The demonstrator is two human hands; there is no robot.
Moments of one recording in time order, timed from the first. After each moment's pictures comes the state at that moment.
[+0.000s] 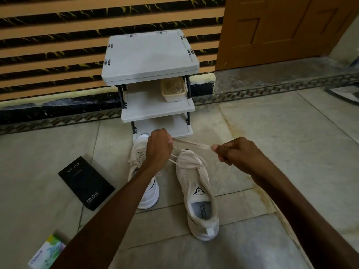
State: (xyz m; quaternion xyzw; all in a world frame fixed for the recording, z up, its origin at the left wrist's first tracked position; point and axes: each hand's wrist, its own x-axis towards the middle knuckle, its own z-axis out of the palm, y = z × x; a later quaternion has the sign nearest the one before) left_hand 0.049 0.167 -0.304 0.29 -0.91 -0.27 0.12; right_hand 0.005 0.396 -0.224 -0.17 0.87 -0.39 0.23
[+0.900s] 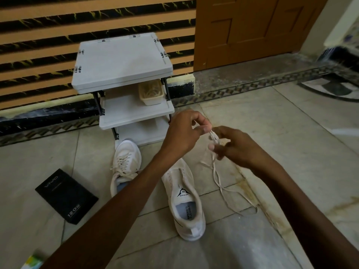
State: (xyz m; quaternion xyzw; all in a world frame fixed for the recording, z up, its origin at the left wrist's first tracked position) left_hand 0.022 0.269 -0.211 0.04 -0.88 -0.45 0.15; right_hand -0.013 0.434 -0.214 -0.21 0.88 -0.37 0.20
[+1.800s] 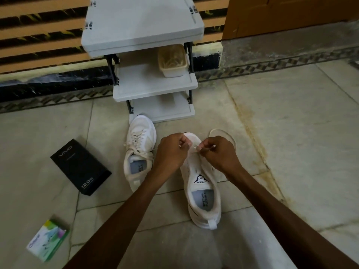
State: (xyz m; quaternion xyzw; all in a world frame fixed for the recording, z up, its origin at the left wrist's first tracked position) left_hand 0.079 0.220 -0.315 0.29 -0.87 -0.41 0.03; right_hand 0.005 0.354 -0.333 -0.18 0.86 -0.44 0.20
